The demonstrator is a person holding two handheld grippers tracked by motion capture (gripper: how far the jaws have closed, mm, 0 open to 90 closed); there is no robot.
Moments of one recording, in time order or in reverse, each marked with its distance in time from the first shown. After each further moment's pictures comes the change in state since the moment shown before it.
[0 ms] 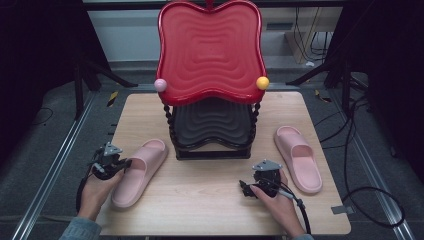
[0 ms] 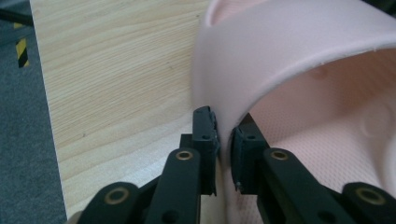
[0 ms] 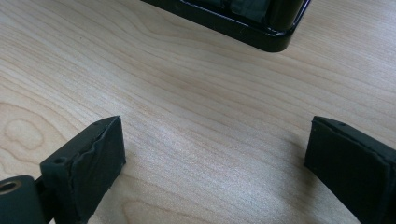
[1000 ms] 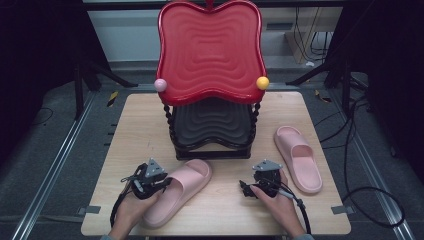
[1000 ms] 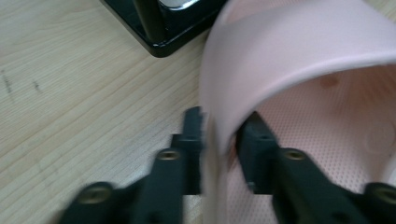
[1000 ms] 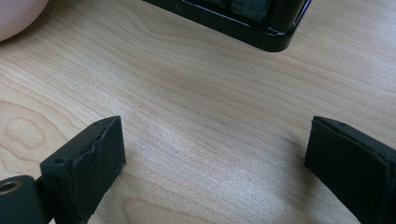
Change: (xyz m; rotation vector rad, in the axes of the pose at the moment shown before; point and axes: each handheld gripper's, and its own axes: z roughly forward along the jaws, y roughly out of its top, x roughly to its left) left arm -0.121 0.013 0.007 -0.034 -0.140 0.145; right arm 0.000 0.000 0.000 0.001 0.000 -0.005
